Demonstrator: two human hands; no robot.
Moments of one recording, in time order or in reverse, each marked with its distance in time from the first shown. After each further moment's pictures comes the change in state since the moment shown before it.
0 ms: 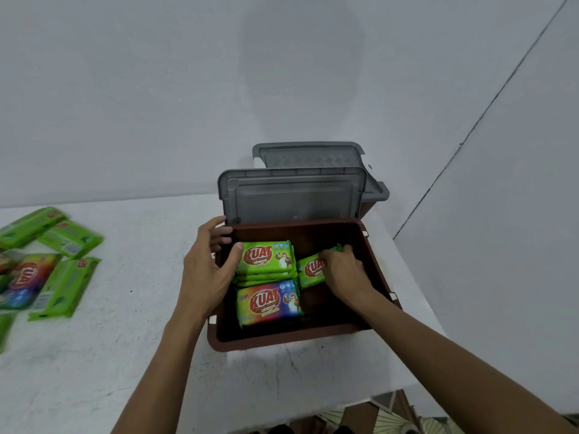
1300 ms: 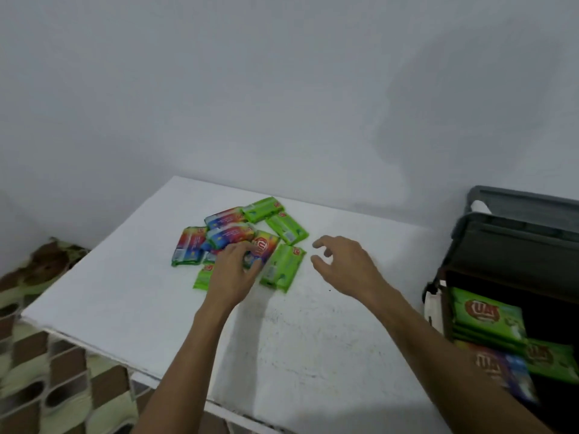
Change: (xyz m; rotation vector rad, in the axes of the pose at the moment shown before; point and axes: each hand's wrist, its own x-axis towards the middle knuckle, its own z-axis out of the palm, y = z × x) left_hand -0.023 -0.155 -0.286 0.534 0.197 -0.242; right_hand -0.010 -0.345 0.037 0.248 -0.105 -0.610
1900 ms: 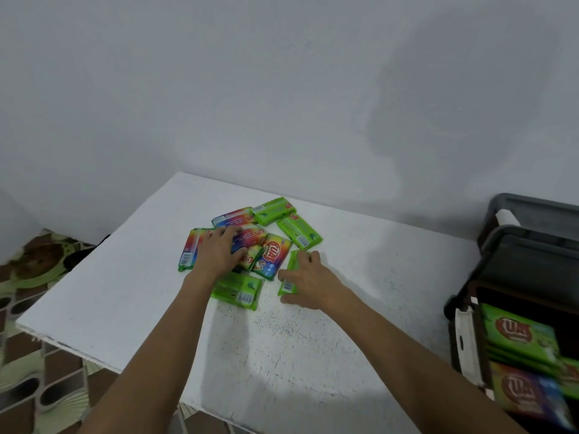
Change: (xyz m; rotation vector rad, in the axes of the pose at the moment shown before) left_hand 0.082 -0.077 -0.016 0.299 -0.201 -0.108; right_hand 0.068 -0.015 0.109 -0.496 -0.380 -0.235
